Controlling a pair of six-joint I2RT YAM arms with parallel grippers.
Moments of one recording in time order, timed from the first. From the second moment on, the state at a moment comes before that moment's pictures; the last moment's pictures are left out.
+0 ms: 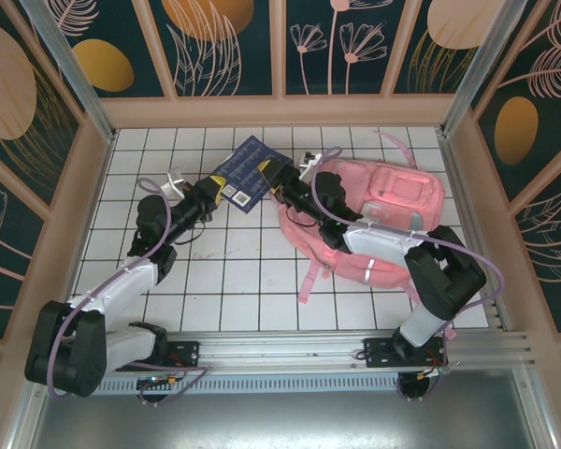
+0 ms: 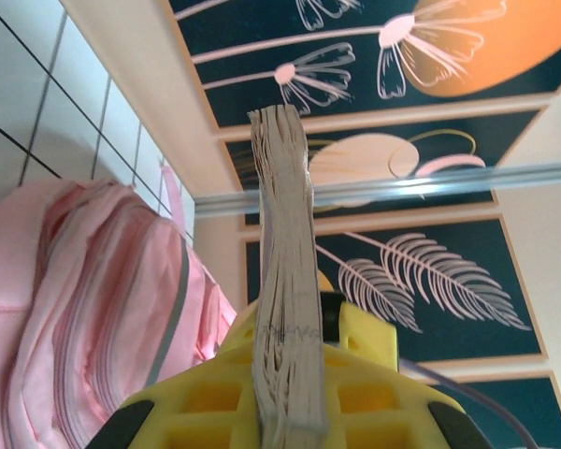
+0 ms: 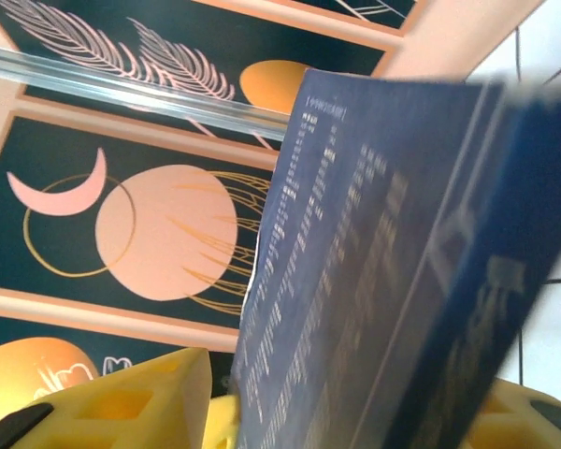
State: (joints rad) left arm -0.27 1.18 0.52 0.68 0.47 -1.49; right arm 0.71 1.63 0.92 0.75 -0.19 1.33
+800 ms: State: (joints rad) left arm -0.35 1.18 0.53 0.67 0.45 -1.44; right arm 0.77 1.61 0.85 0.82 -0.08 1.37
